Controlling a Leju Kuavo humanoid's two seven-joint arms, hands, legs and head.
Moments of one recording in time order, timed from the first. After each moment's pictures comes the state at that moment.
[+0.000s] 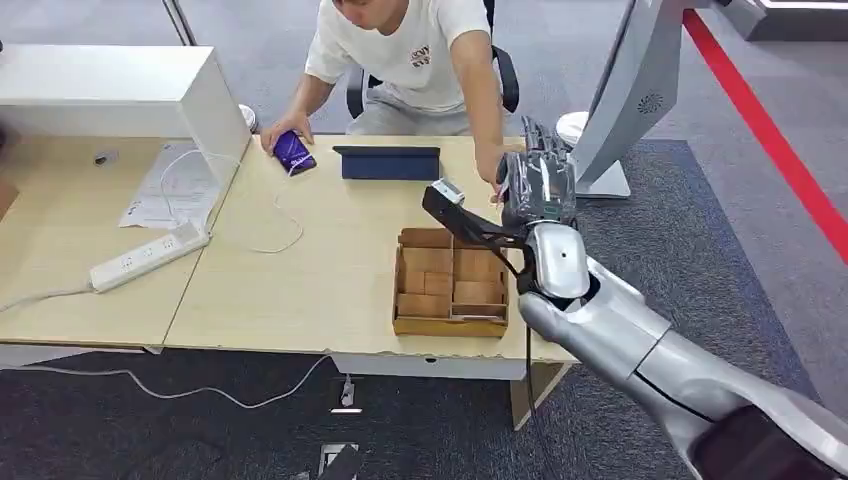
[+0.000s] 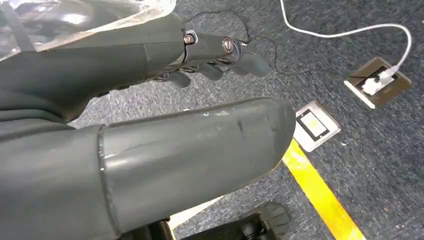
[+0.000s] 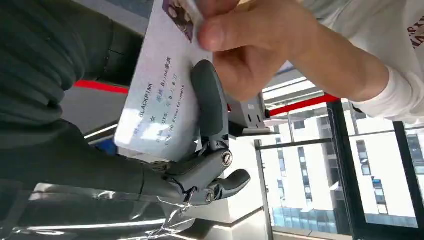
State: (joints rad) left arm -0.17 -0.01 -1.10 -0.50 0.38 0.69 0.19; right arm -1.02 -0.15 1.18 -0.92 0.78 -0.34 0.69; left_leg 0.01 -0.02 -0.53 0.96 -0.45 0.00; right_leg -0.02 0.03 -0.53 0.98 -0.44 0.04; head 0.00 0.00
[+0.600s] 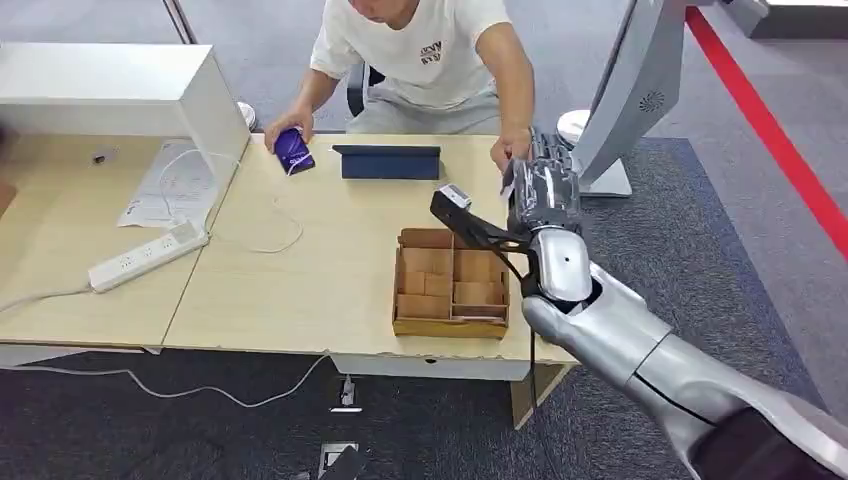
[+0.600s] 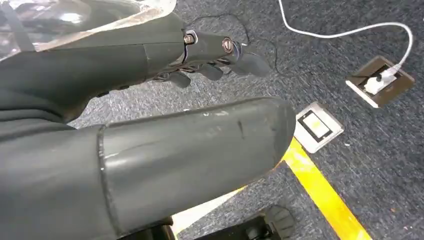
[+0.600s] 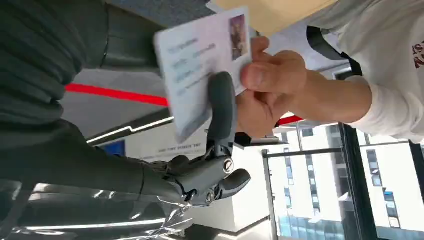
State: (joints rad) left arm -0.18 0.00 -1.13 -0.50 0.38 0.69 0.20; right arm -1.01 -0.16 1.18 -0.88 0.76 -0.36 0.69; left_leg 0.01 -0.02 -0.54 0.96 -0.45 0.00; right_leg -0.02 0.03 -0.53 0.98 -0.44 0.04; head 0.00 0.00
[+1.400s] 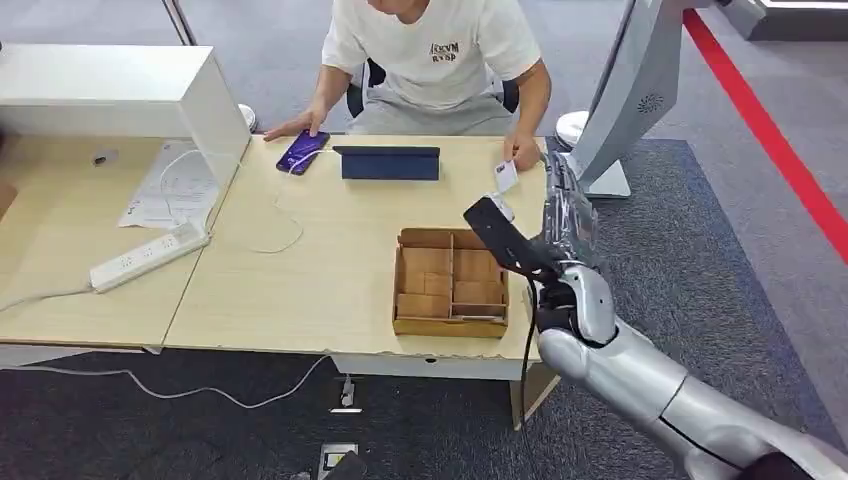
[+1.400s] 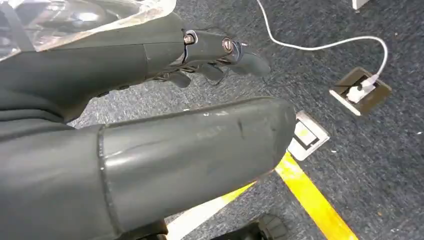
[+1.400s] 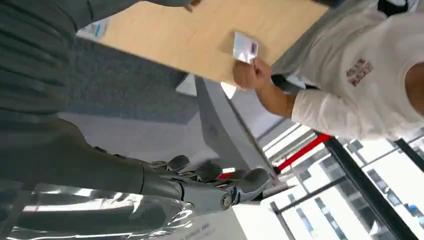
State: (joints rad) left arm -0.16 -0.01 -1.08 -0.48 0.29 0.70 0.14; right arm -0.84 -0.27 1.13 -1.12 0.45 -0.67 0.57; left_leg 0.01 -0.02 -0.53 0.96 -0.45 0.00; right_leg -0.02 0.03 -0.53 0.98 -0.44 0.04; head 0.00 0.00
